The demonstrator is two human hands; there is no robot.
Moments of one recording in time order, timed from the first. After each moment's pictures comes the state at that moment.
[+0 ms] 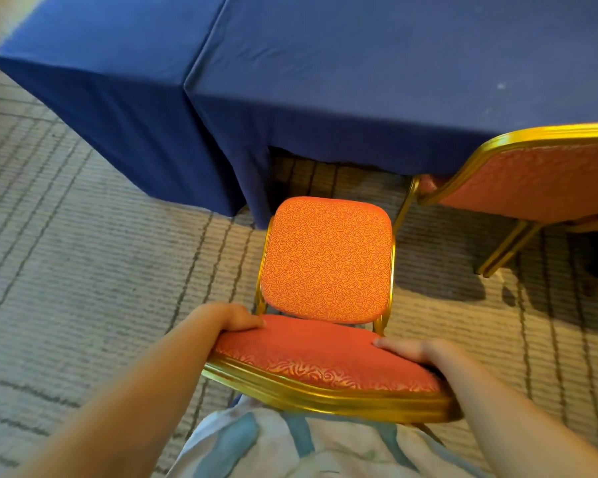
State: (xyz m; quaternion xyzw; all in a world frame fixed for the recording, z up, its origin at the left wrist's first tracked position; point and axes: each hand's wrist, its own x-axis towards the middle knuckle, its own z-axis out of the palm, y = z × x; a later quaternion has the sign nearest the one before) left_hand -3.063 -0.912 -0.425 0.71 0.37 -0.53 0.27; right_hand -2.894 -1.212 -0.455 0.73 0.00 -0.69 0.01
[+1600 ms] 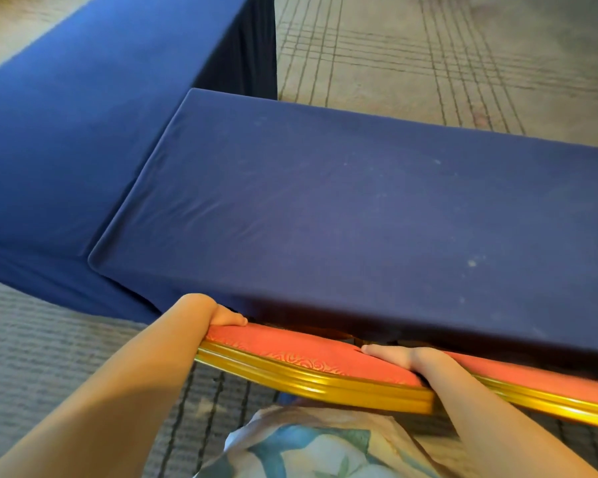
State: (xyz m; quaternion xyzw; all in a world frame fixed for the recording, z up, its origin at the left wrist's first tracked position) left_hand -2.672 -0.699 -0.419 0.70 0.41 -0.50 0.31; right_hand -2.520 -1.030 -0.431 0.79 0.05 -0.62 0.00
